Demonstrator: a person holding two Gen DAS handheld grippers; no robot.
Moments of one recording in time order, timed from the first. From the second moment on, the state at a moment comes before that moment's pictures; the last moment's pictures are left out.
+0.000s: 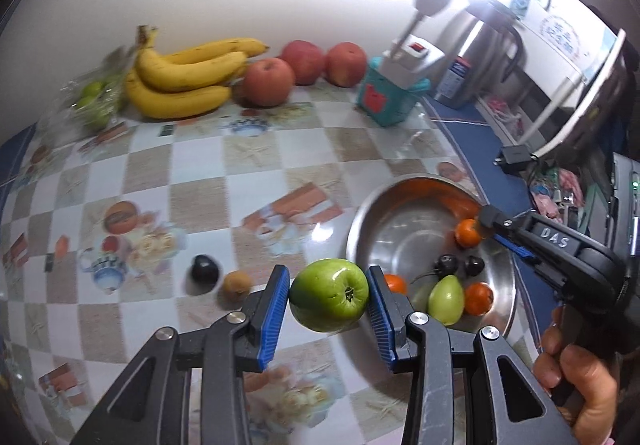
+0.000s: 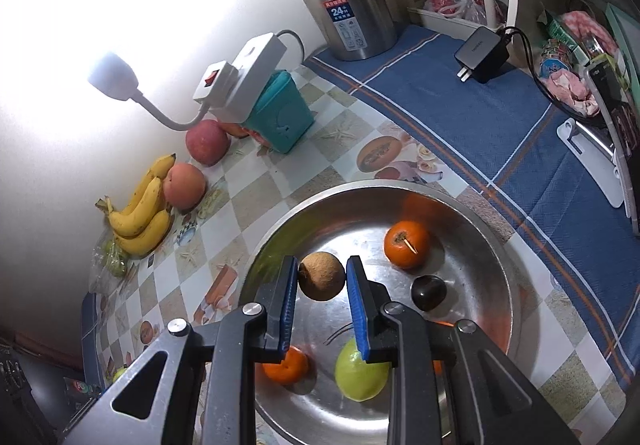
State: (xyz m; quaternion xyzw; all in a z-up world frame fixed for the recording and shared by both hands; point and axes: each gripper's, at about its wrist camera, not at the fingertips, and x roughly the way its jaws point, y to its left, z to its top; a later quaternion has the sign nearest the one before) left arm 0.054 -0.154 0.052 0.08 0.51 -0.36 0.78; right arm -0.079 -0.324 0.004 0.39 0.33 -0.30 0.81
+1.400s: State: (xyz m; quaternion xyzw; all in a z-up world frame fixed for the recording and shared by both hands) left arm 0.050 -0.229 -0.006 0.08 0.51 -0.40 0.76; right arm -0.053 -0.337 -0.050 0.37 0.38 -0.30 0.79
